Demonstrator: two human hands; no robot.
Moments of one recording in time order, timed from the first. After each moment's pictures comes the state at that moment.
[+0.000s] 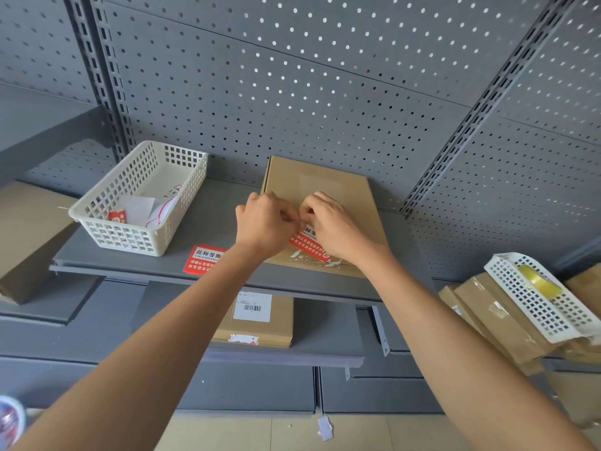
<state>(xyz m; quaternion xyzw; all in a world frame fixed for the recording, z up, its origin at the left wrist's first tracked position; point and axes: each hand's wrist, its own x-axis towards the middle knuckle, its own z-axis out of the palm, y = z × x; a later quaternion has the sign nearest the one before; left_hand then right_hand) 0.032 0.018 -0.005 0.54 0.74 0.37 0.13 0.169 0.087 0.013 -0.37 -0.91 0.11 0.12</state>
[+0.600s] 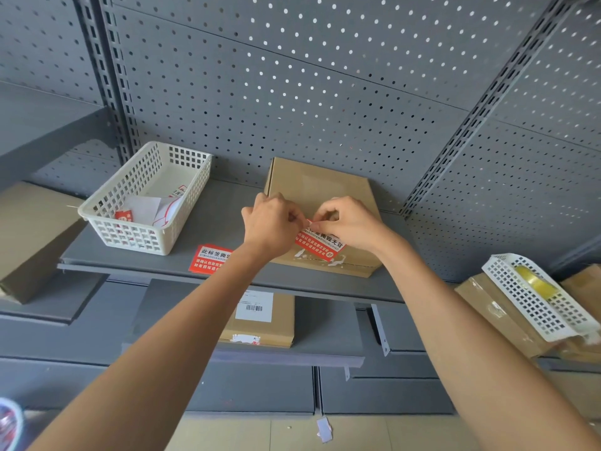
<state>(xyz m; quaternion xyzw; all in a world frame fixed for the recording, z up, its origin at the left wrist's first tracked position) 0.033 0.017 -0.004 0.56 0.74 0.34 0.12 0.186 0.091 0.034 -0.44 -0.85 0.27 0.11</state>
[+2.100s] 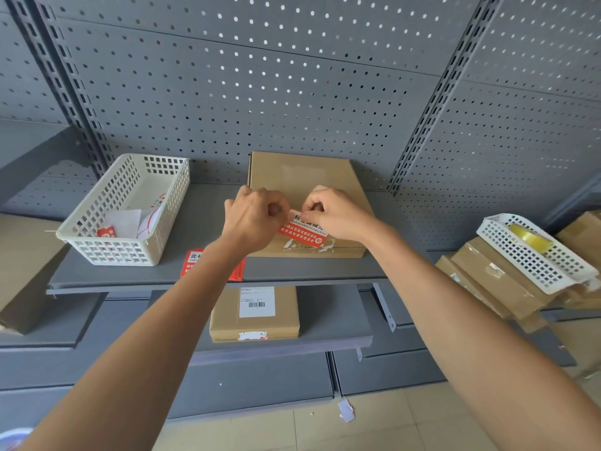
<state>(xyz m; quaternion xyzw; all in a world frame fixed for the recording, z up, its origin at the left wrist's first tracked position) 0.018 0.020 -0.012 0.63 0.70 0.32 0.11 0.195 0.088 0.019 -0.44 -0.85 0.26 0.13</state>
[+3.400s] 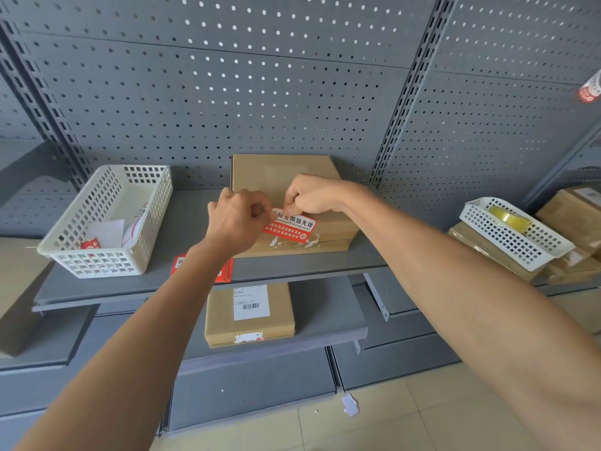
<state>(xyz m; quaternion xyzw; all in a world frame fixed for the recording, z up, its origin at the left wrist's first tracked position) 0.021 0.017 -0.008 0.63 0.70 0.31 0.09 0.179 0.107 0.049 -0.47 -0.84 0.27 -0.04</state>
